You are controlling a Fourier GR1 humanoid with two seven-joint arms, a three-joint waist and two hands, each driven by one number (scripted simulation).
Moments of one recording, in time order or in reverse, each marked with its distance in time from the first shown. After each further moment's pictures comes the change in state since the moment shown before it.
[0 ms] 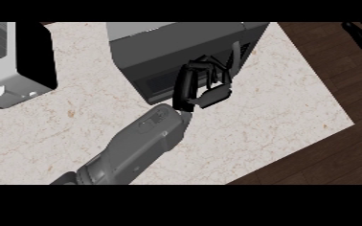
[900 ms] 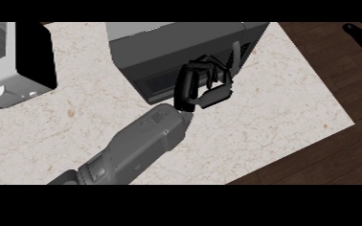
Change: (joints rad) left arm -0.017 0.000 -0.027 0.019 0.067 -0.006 -0.060; right arm -0.019 -0.044 0.029 0.004 -0.105 0.085 0.052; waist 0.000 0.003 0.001
